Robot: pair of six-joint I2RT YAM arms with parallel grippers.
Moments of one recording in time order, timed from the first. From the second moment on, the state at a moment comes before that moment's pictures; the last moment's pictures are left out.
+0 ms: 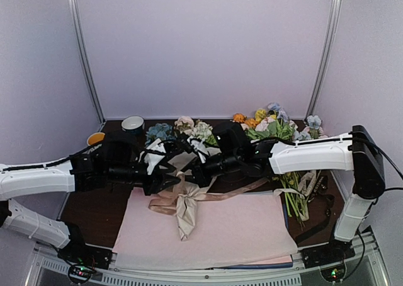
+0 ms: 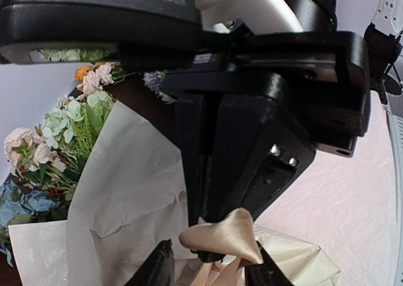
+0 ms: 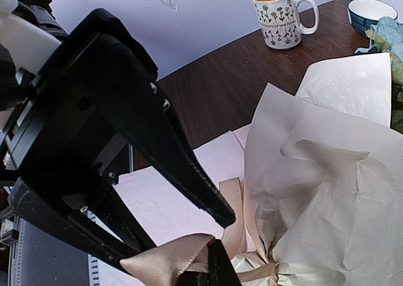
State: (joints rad) left arm -0.90 1.17 0.77 -0.10 0.19 0.22; right arm 0.99 1.78 1.25 0.05 -0.47 0.21
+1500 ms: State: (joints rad) left arm -0.89 1.20 0.68 0.08 0.20 0.14; right arm 0.80 1.53 1.09 -0.38 -0.02 0.19
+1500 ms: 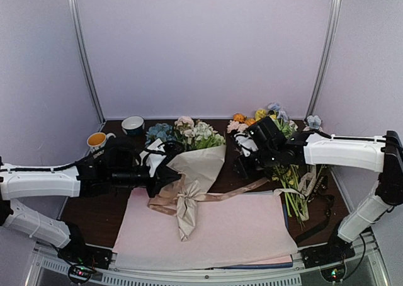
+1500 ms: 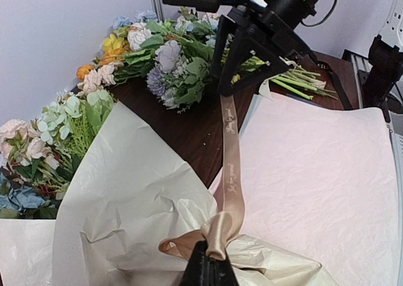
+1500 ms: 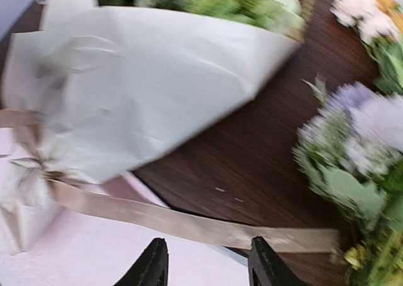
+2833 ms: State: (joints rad) left arm -0.89 1.26 0.68 0.07 0.19 0.14; right arm 0.74 1.99 1.35 -0.65 0.06 0.34
